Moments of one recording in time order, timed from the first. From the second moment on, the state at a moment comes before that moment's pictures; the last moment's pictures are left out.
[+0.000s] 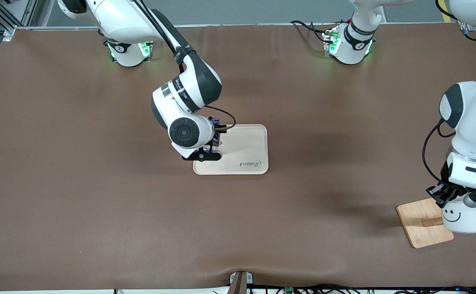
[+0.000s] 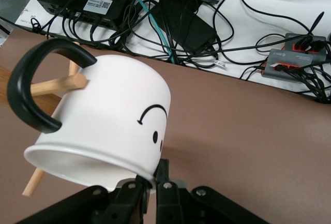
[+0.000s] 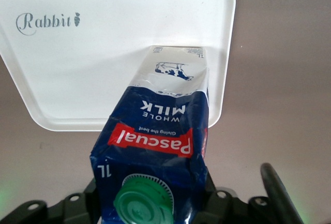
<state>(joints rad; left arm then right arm) 0.01 0.31 0.00 -1.72 0.29 2.47 -0.46 0.68 0.64 -0.10 -1.35 0.34 1.64 0.52</state>
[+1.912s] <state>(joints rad) -0.35 0.58 -0.27 -1.52 0.13 2.34 -1.68 0.26 0.36 -0.12 -1.06 0.11 1.25 0.41</state>
